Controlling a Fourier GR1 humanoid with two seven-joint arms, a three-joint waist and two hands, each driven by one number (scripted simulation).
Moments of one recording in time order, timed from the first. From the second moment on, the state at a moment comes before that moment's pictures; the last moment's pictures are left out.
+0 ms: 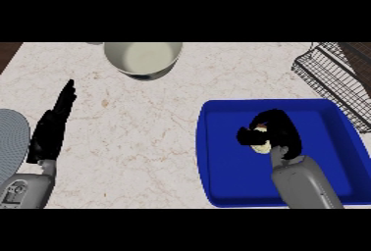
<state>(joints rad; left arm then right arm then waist) -0.18 0.37 -0.08 -1.43 -0.05 0.22 0.08 -0.34 -0.16 0.26 -1.51 0.57 -0.07 1.16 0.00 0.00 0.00</state>
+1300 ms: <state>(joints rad) -0.24 0.36 -0.10 -1.43 -0.05 0.17 0.08 -1.29 -0.38 -0.09 -0.68 1.39 -0.24 1.17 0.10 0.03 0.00</state>
